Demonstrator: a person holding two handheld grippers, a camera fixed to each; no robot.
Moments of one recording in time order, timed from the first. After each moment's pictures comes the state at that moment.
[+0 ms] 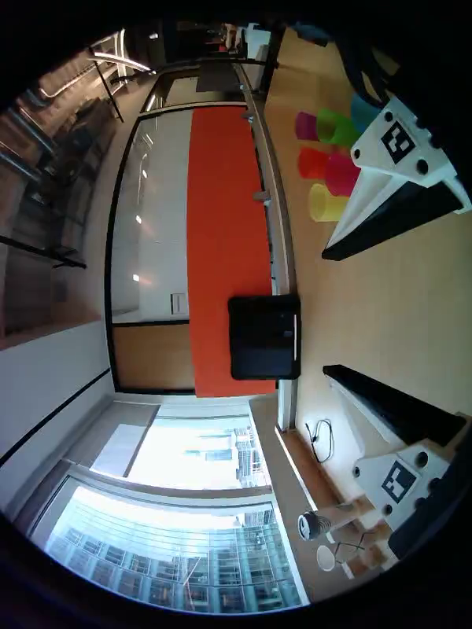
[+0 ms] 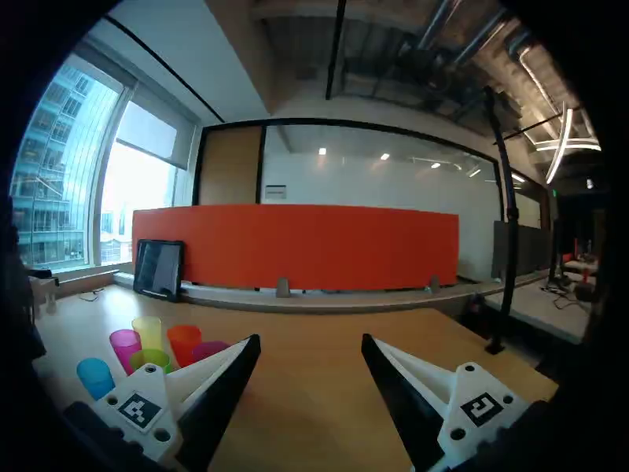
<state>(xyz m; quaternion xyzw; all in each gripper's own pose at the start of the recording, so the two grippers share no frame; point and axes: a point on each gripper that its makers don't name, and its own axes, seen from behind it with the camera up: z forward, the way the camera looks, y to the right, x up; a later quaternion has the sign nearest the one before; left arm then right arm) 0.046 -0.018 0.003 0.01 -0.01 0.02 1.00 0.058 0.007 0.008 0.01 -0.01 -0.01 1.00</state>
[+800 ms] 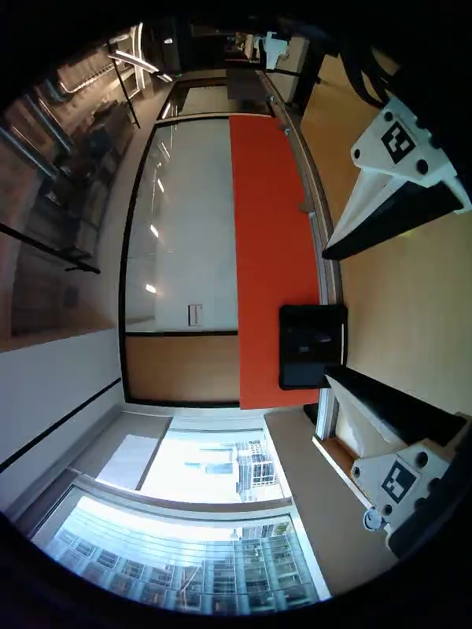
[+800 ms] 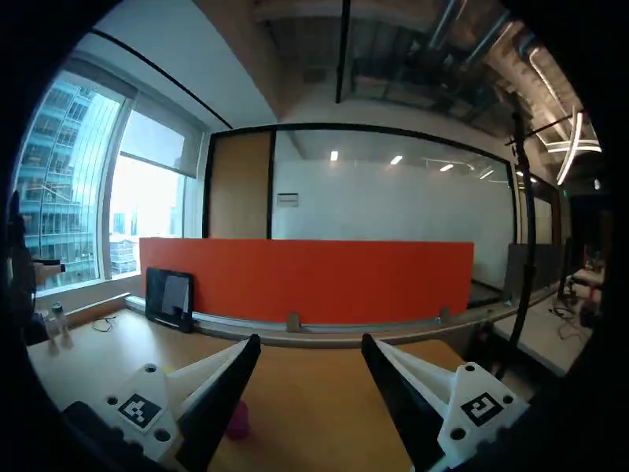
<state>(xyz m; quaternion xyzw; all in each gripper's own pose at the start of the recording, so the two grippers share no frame) 0.204 -0.022 0.034 -0.03 0.00 0.00 1.00 0.189 0.004 0.036 0.04 -0.02 -0.01 1.00</state>
